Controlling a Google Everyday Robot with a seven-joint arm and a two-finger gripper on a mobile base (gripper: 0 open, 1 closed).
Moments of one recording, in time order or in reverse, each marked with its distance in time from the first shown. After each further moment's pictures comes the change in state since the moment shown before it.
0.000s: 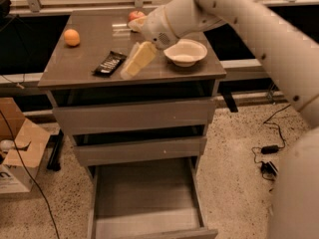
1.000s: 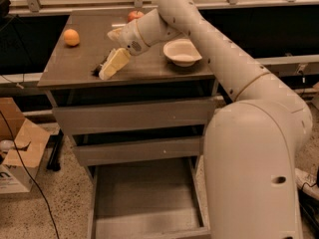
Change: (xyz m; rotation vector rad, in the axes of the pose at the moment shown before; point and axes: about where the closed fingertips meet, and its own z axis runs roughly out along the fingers) arm 0.011 -0.052 0.104 -0.067 -0.073 0.041
